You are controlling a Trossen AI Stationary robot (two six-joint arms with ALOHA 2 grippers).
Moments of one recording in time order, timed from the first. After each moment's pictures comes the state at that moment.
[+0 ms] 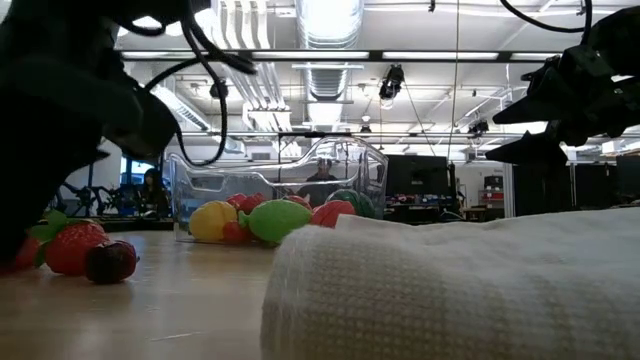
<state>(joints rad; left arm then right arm) -0.48 1.78 1.13 -0.88 0.16 -1.44 -0.12 0.28 0.02 0.03 0.03 0.49</state>
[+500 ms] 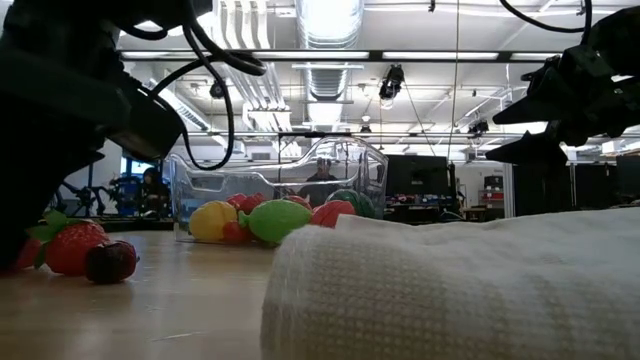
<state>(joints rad) -0.48 1.80 1.12 -0.85 0.16 -1.32 -0.12 0.28 0.02 0.03 0.03 0.49</state>
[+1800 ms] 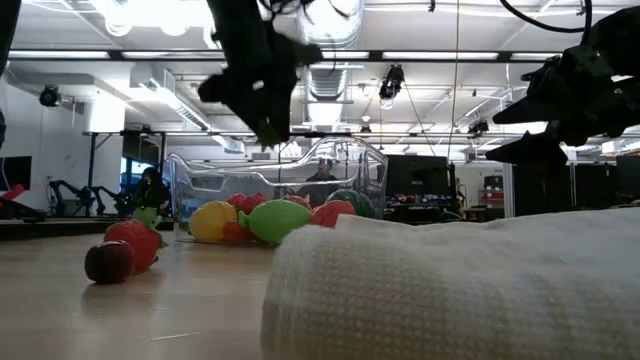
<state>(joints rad) -0.06 1.69 1.43 -0.92 -0.37 -0.84 -0.12 0.28 0.02 0.03 0.03 0.49</state>
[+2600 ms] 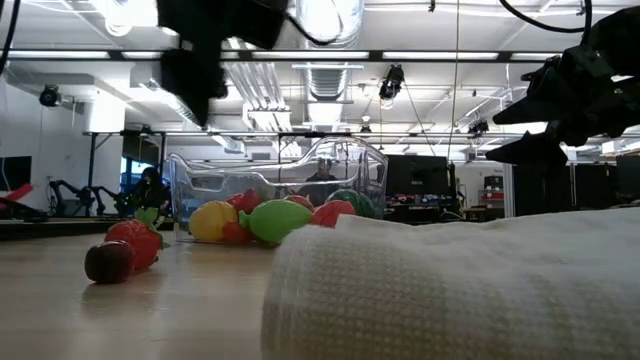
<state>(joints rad) -0.19 1.66 1.38 -0.90 0.19 -0.66 -0.12 0.28 0.02 0.03 0.03 0.49</state>
